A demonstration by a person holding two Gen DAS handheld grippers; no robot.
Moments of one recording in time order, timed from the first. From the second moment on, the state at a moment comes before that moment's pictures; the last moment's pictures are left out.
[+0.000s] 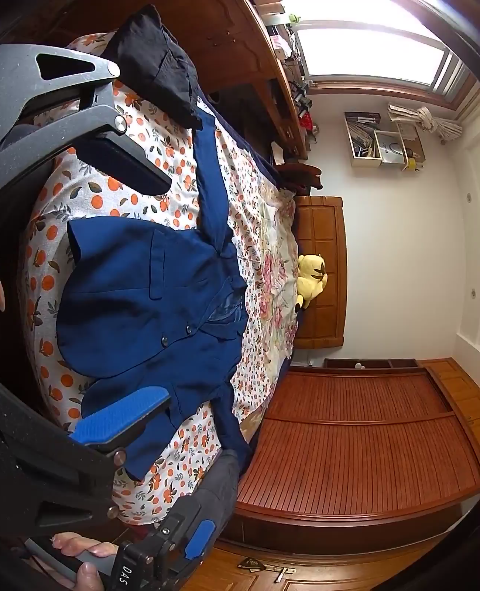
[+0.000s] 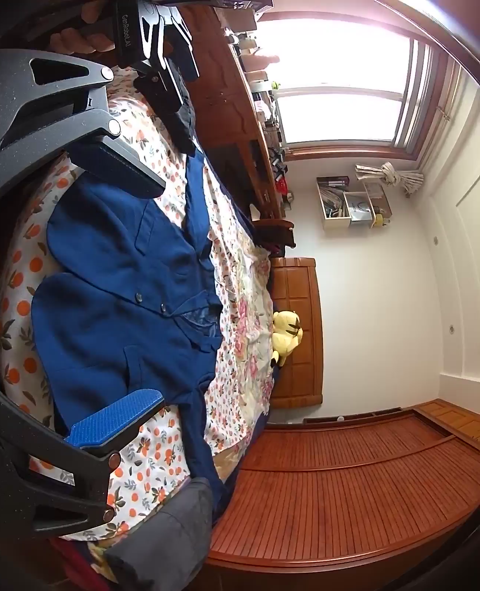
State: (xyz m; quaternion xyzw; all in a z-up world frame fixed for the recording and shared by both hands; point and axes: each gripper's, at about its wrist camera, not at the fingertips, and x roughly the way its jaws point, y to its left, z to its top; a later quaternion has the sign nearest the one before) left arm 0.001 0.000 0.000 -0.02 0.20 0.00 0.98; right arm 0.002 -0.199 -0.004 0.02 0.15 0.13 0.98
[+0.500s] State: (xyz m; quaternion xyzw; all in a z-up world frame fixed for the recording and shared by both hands) left arm 0.000 0.004 0.001 -0.02 0.20 0.00 0.98; right arm 0.002 -0.199 -0.006 0.02 0.15 0.13 0.98
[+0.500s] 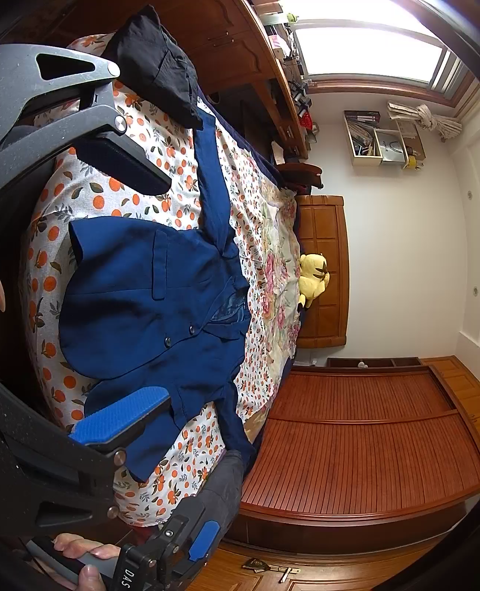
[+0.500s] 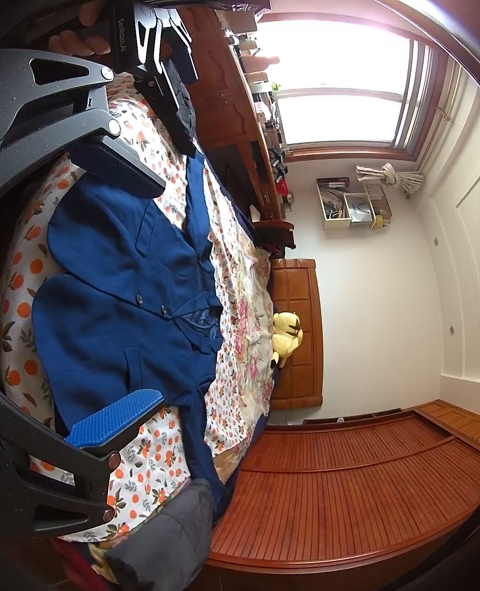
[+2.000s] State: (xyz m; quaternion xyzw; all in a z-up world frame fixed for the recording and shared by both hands) left arm -0.002 -0.005 0.007 -0.01 0.20 0.00 0.98; right arm 0.002 -0.201 -0.006 0.02 0.15 0.14 0.98
